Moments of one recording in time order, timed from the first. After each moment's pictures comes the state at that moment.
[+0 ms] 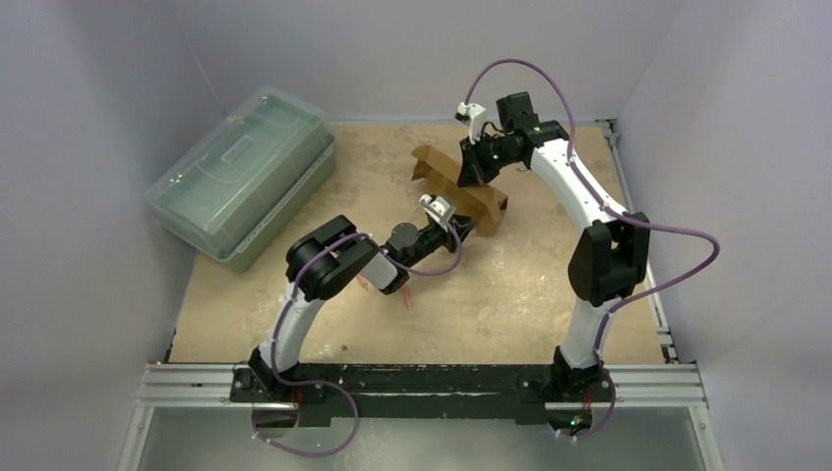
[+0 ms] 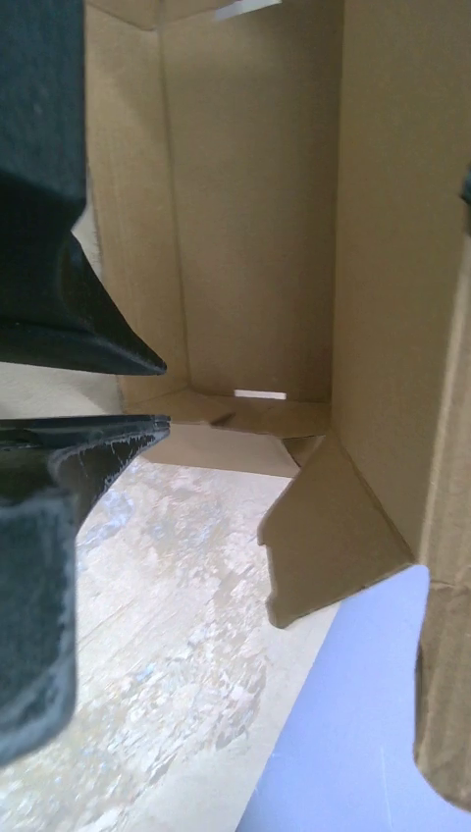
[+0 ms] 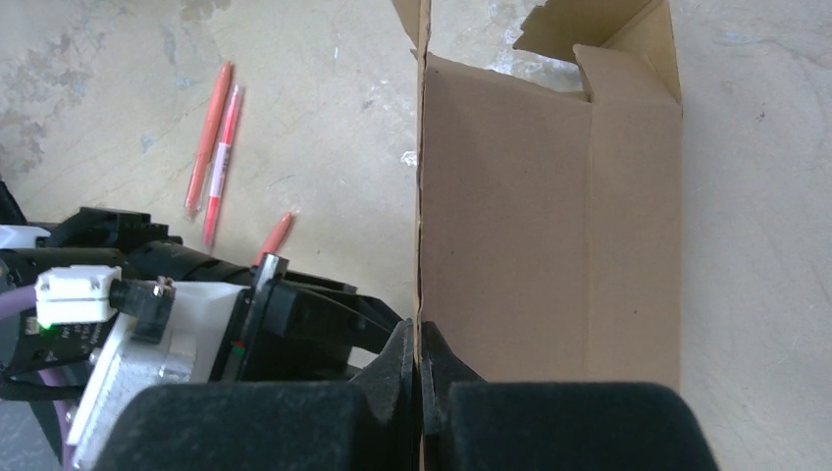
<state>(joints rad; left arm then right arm) -0.80 2.24 0.98 1.38 0.13 -0.19 0.29 1.88 1.77 -0.83 -0.57 -0.26</state>
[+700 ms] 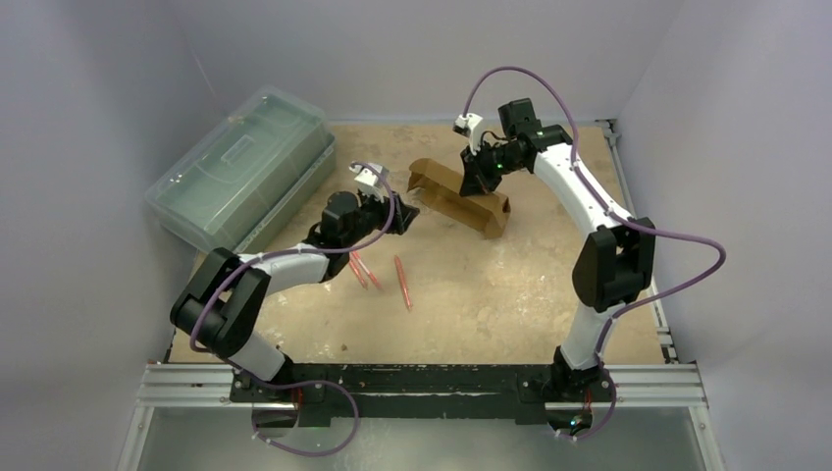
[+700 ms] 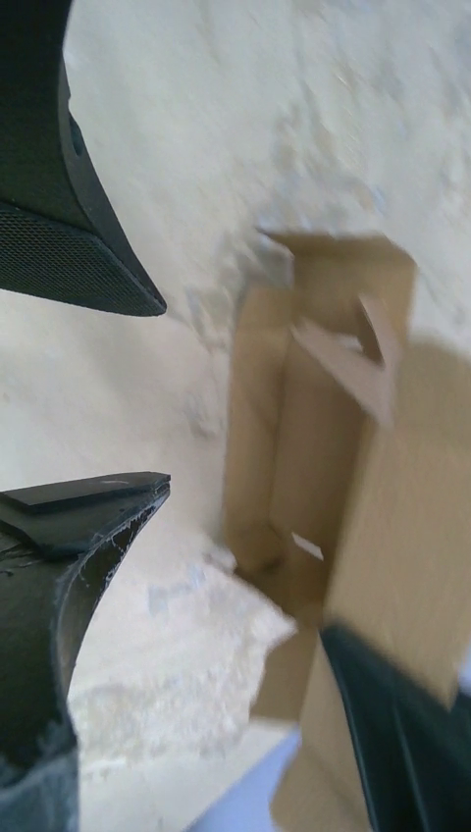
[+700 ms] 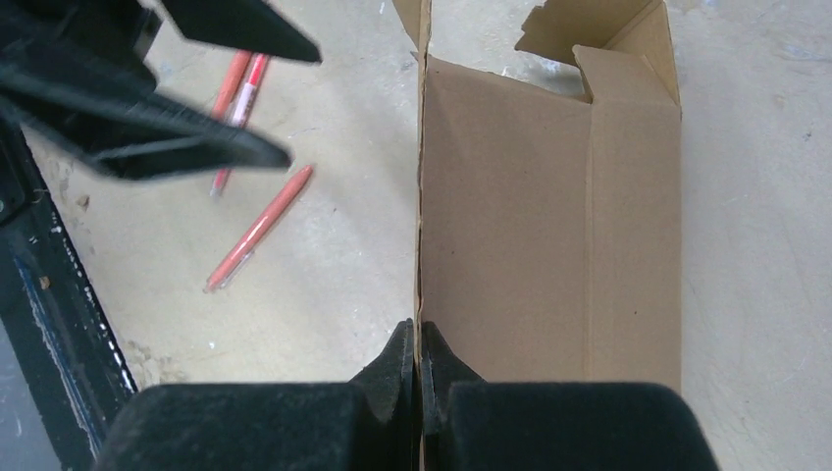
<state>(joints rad) -0.55 1.56 0.70 0.73 0.18 -0.33 0.29 1.83 1.72 -0.88 -0.63 -0.42</state>
